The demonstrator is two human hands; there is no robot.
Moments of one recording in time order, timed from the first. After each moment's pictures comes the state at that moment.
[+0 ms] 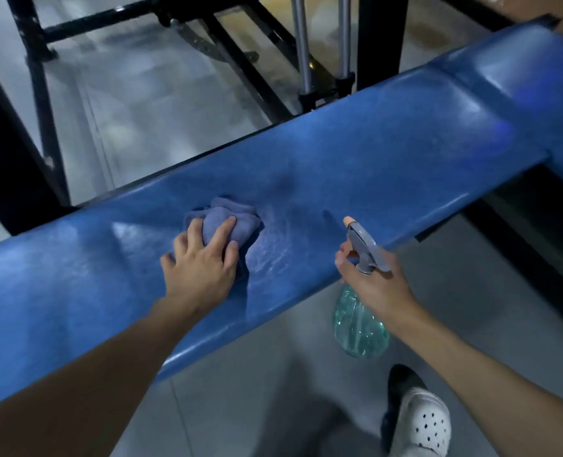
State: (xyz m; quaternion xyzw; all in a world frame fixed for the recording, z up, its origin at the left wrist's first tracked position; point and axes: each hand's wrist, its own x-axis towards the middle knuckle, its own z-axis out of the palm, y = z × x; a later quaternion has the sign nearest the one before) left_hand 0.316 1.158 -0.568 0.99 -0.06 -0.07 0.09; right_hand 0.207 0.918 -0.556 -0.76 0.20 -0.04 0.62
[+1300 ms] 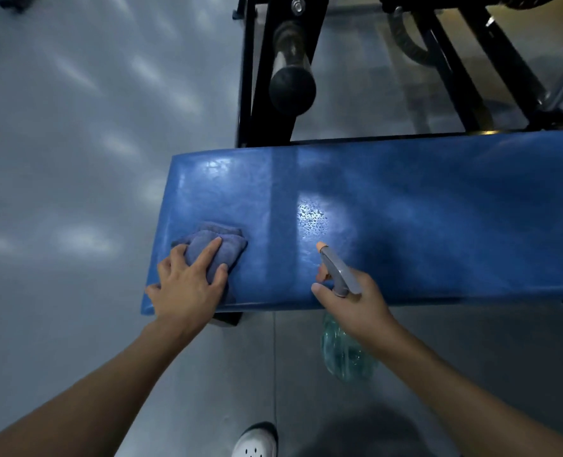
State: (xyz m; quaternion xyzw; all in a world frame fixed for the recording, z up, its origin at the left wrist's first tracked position) left_hand 0.175 1.496 -0.551 0.96 0.25 -0.08 0.11; right_hand 0.188 1.241 -0.547 -0.80 0.04 0.18 0.58
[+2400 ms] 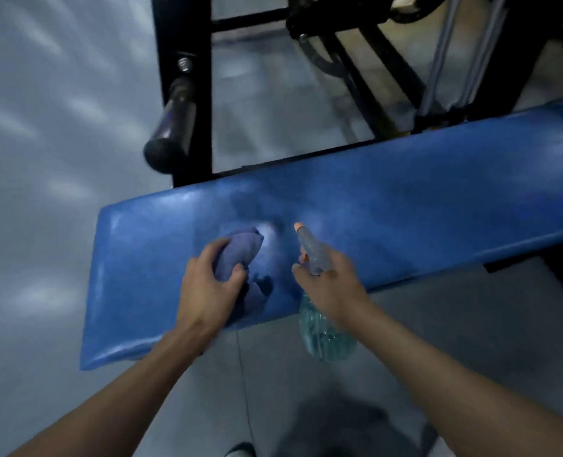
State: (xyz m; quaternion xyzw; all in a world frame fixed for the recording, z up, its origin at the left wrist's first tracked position) left_hand 0.219 1.359 -0.498 0.91 0.08 0.00 0.41; right_hand 0.210 1.154 -0.476 -0.82 0.12 0.07 0.55
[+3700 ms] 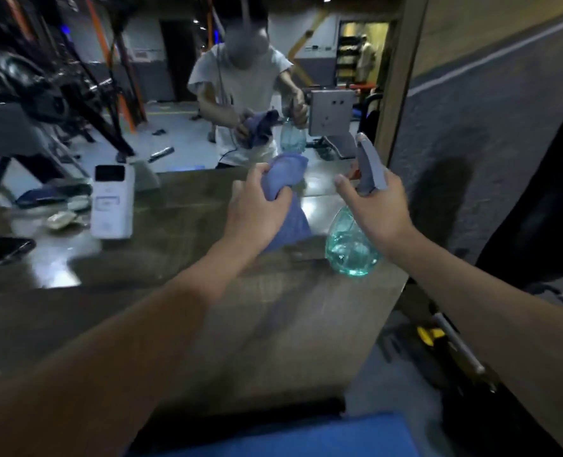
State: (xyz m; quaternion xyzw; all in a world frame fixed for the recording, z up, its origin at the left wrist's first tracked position) left_hand 0.004 0.006 0.059 0.58 -0.65 -0.17 0.46; right_hand -0.180 0.026 0.069 -0.59 0.48 -0.61 0.23
